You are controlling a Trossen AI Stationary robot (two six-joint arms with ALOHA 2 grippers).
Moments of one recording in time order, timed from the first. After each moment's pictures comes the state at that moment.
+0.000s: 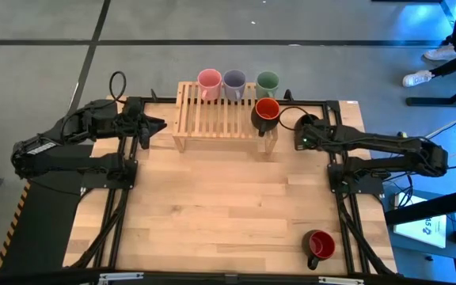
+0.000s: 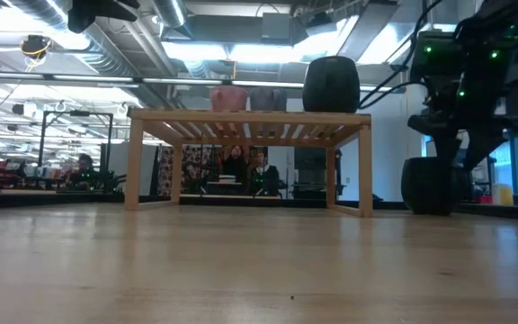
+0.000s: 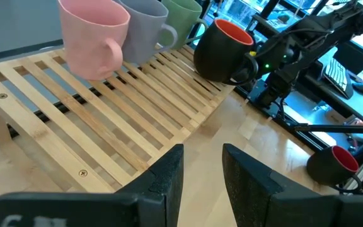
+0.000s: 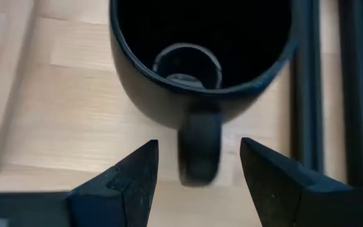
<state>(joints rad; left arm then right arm) 0.29 0.63 0.98 -0.72 -0.11 -0.50 -0.39 1.01 0.59 -0.89 0.46 1.01</state>
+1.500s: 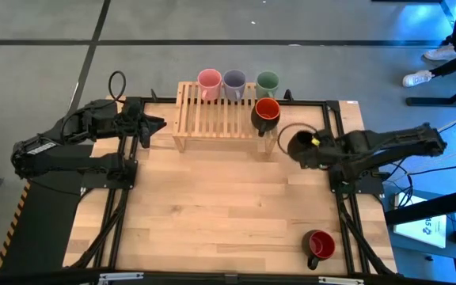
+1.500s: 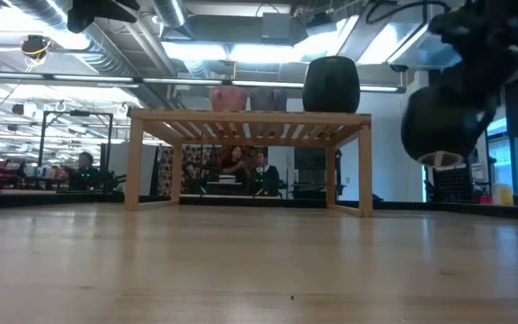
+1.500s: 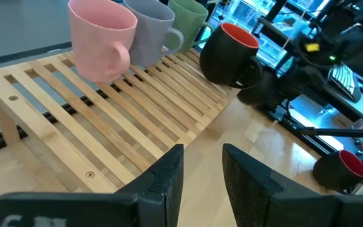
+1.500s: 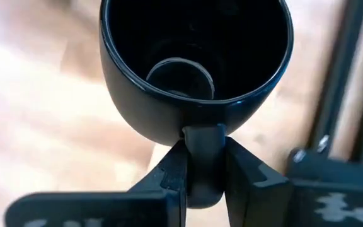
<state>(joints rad) 0.29 0.63 0.98 -0.72 -0.14 -0.49 0.15 1.01 1.00 -1.36 0.36 1.42</state>
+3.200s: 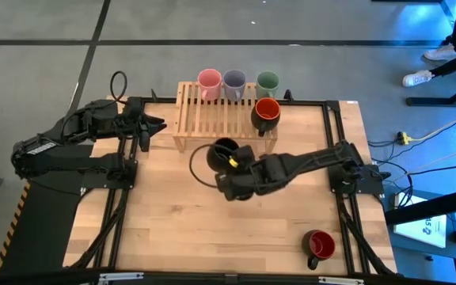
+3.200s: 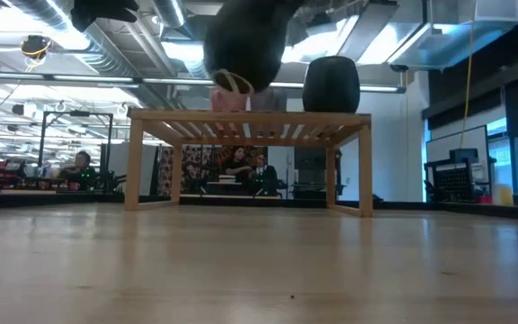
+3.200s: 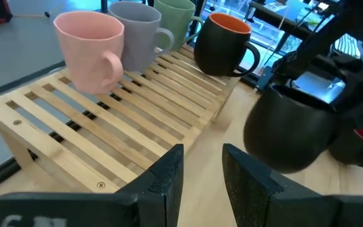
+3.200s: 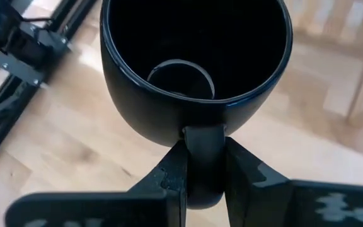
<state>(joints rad) 0.29 0.63 0.98 -0.73 -0.12 -0.33 0.30 2.03 2.16 -1.32 0.57 1.36</state>
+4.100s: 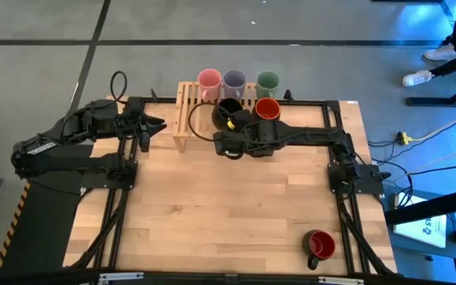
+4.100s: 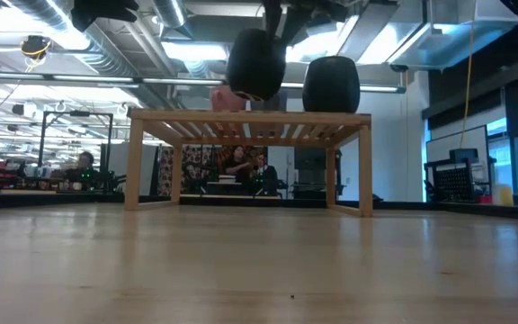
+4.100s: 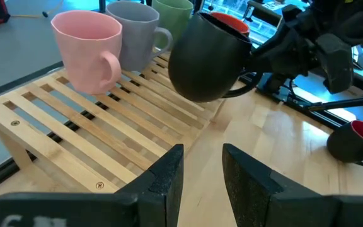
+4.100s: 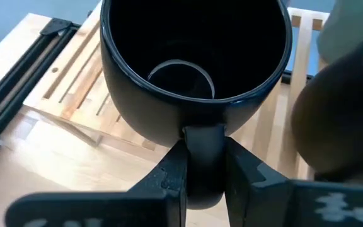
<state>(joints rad) 0.29 0.63 0.98 -0.73 -0.11 -0.33 0.06 2.05 2.24 -1.34 0.72 1.17</state>
